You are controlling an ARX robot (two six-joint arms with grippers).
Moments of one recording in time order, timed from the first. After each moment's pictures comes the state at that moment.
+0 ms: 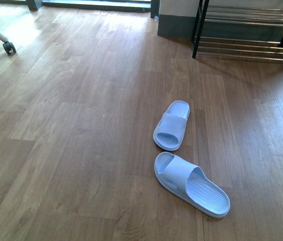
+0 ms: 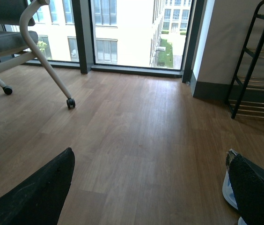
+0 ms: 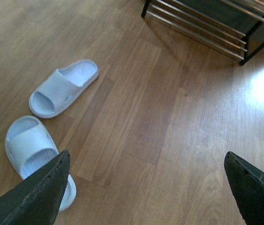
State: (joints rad) left arm 0.00 0.02 0.01 0.00 0.00 -0.01; right arm -0.30 1.34 0.39 0.51 -0.16 -0.40
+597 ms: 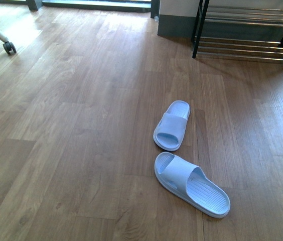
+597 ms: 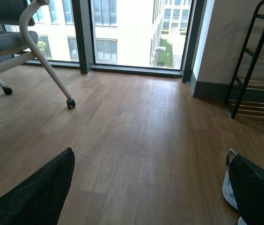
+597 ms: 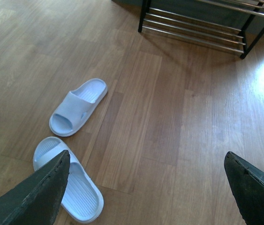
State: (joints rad) left arm 0.00 0.02 0.01 0.00 0.00 -0.01; right arm -0.29 1.23 0.26 0.58 -0.15 -0.22
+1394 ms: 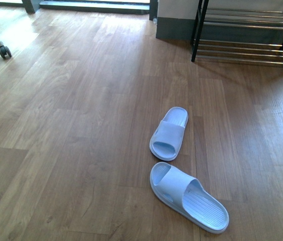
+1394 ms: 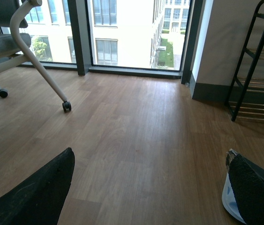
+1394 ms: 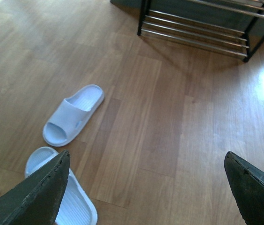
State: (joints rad) left arm 0.00 0.02 0.01 0.00 0.00 -0.01; right arm -0.28 1.23 0.26 0.59 -0.15 -0.22
